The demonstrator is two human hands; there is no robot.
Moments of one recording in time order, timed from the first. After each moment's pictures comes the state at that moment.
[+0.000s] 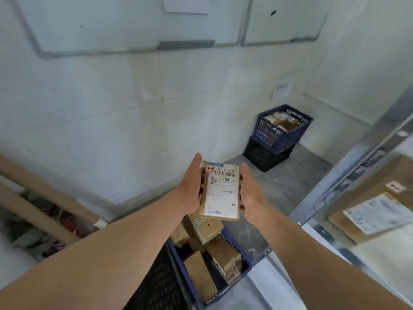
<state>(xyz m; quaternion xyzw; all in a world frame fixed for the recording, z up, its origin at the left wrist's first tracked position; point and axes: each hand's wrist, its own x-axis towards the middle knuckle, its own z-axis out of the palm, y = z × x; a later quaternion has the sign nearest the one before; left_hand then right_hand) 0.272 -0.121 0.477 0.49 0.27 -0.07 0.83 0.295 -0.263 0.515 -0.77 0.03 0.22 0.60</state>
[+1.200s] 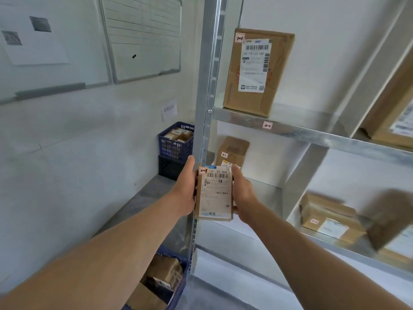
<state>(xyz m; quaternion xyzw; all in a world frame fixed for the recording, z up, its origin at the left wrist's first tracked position) 0.224 -0.371 0.600 0.58 0.02 -0.25 0.78 0.191 -0.511 0.610 -0.71 0.21 0.01 0.67</state>
